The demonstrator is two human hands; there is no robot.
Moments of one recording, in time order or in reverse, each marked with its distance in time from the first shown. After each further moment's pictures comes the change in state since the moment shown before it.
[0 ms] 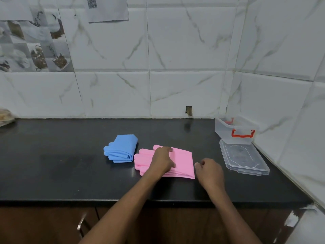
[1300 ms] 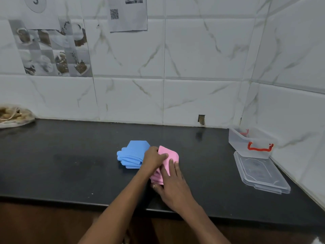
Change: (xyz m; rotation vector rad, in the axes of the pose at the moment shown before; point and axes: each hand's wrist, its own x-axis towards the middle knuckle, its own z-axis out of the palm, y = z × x) left_hand 0.030 -0.054 -0.048 -0.294 0.199 -0.074; right_hand -0.043 -0.075 0.083 -0.111 -0.304 -0.652
